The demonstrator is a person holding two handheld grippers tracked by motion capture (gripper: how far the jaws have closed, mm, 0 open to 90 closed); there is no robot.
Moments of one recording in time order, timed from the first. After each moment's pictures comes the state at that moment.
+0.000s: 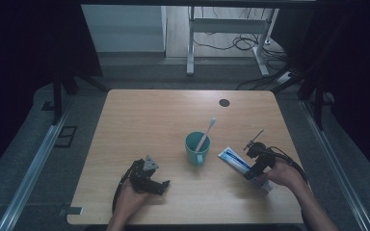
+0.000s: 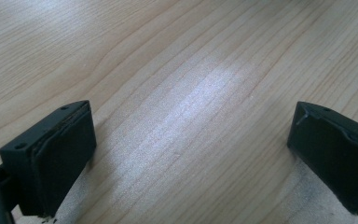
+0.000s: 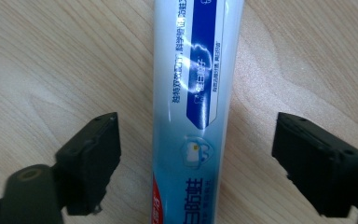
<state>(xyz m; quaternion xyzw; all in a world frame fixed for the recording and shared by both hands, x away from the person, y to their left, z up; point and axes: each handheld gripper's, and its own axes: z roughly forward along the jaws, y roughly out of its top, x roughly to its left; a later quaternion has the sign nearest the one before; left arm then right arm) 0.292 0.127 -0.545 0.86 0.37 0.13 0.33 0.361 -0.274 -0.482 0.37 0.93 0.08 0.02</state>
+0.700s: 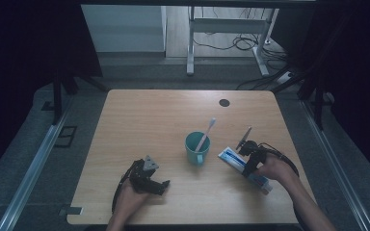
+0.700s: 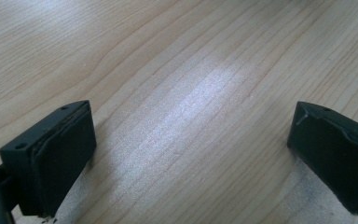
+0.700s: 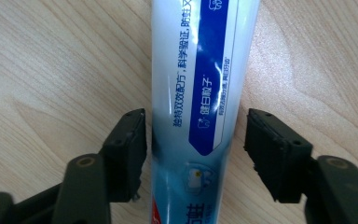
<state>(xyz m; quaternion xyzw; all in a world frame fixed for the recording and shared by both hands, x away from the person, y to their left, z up) 0.292 0.127 -0.545 0.86 0.37 0.13 0.33 0.376 -0.253 -0.490 0.37 0.93 0.01 -0.01</state>
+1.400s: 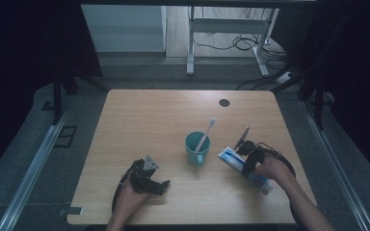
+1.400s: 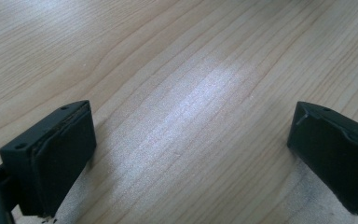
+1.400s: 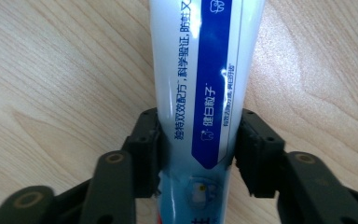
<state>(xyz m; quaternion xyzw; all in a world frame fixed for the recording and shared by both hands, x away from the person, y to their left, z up) 0.292 0.127 -0.545 0.86 0.37 0.13 0.33 0.380 -0.249 -0.495 0.38 0.92 0.00 -0.01</state>
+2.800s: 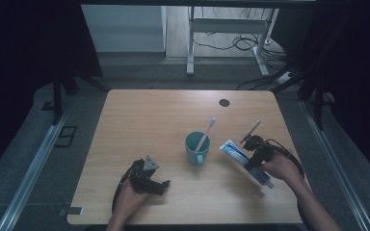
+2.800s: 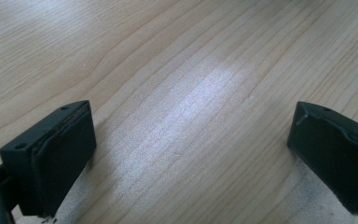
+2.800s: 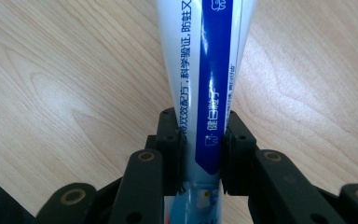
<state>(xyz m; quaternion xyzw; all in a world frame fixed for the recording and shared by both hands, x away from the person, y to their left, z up) 0.292 0.127 -0.545 0.86 0.37 0.13 0.33 0.368 -0.260 -0.454 0.38 0.92 0.08 0.00</state>
